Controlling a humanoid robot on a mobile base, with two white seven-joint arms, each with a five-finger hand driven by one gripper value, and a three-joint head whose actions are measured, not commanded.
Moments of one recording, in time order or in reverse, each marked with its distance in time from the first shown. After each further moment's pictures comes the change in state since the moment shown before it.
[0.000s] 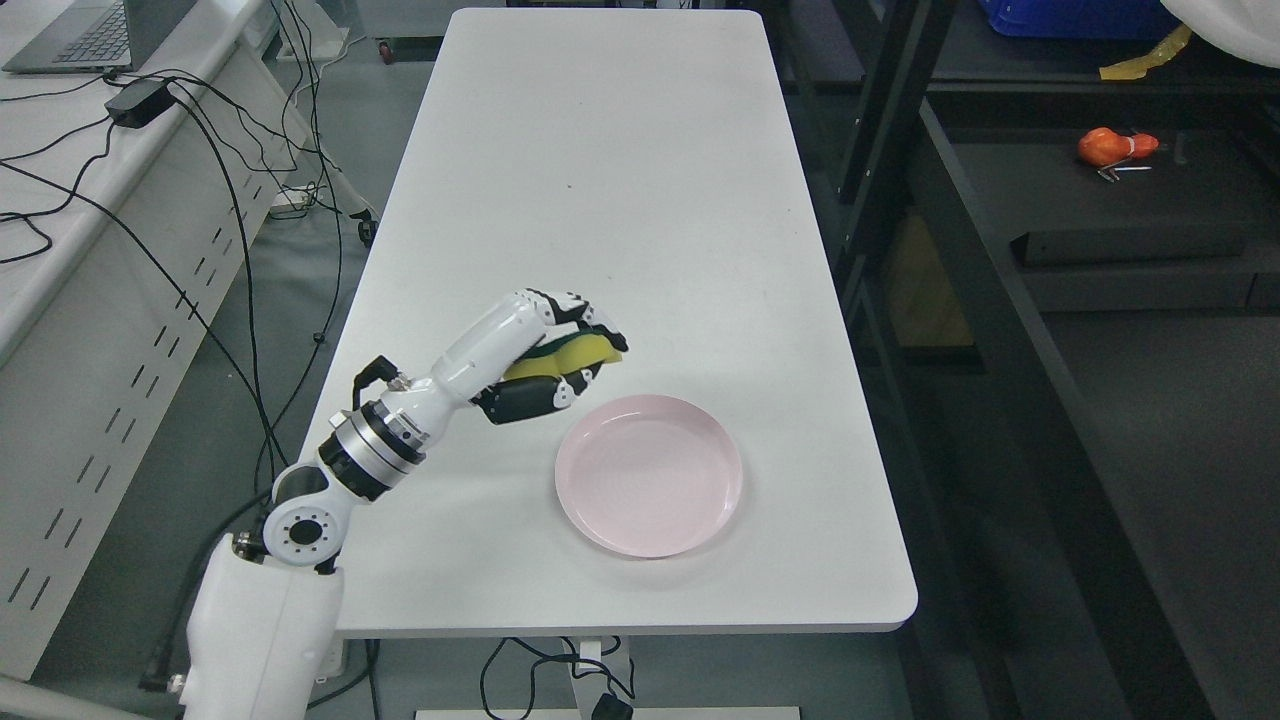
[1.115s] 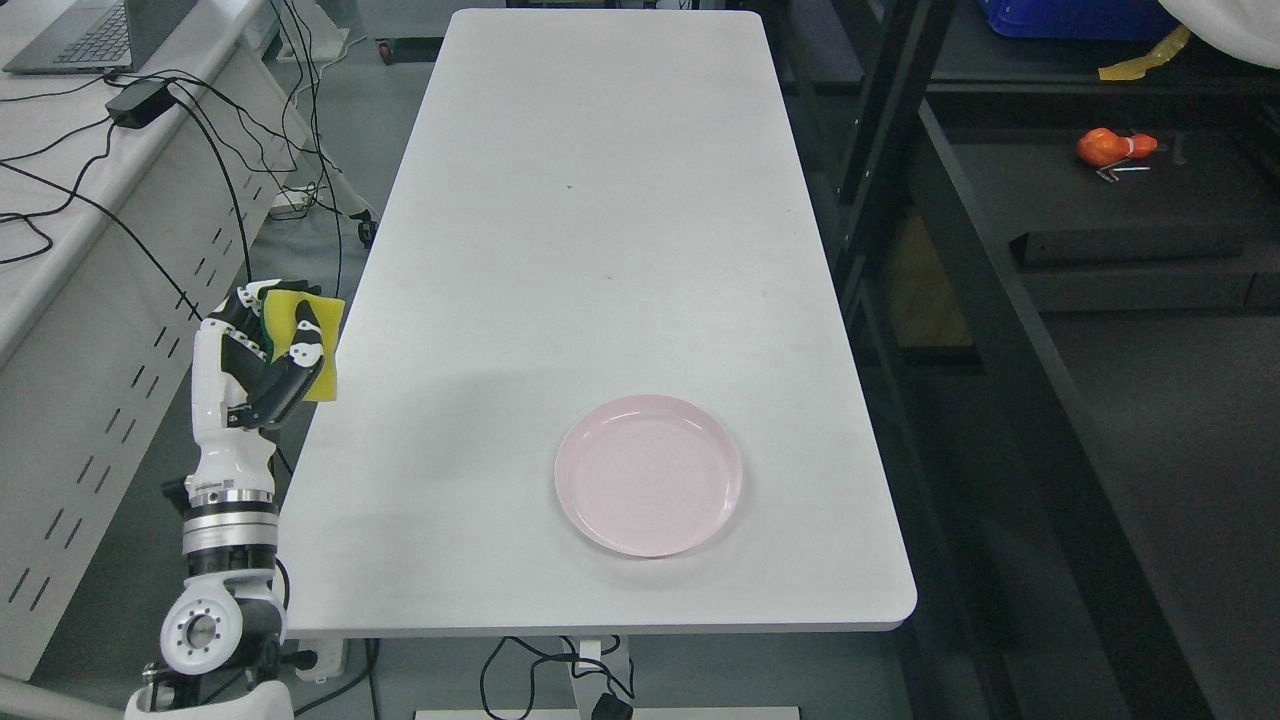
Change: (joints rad) left arm 0.269 -0.071 0.216 -0.228 0.364 0.410 0.441; right arm 0.000 0.000 0.000 0.000 0.000 0.000 0.000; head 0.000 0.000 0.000
